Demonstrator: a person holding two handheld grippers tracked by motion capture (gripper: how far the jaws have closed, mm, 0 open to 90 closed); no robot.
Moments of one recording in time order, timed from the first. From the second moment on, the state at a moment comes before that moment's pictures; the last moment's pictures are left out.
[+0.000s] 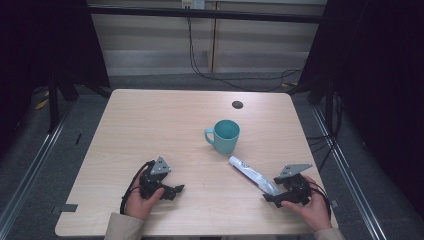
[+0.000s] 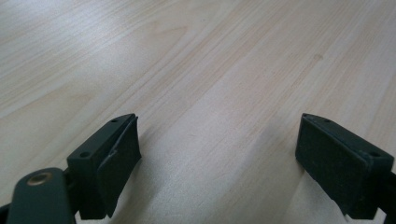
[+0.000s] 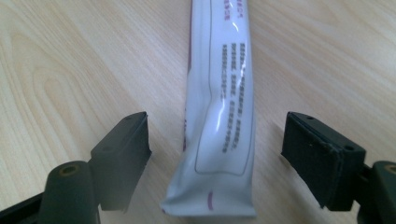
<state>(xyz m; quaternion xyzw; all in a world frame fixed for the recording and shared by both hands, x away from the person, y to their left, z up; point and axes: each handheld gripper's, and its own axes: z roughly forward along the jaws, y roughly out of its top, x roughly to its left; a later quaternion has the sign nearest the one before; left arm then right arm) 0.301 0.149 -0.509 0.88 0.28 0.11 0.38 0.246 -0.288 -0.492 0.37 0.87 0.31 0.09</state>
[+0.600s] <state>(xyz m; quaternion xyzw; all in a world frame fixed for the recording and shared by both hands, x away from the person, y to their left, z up) 0.301 0.149 -0.509 0.88 0.28 0.11 0.38 0.274 -0.262 -0.478 0.35 0.90 0.25 0.07</state>
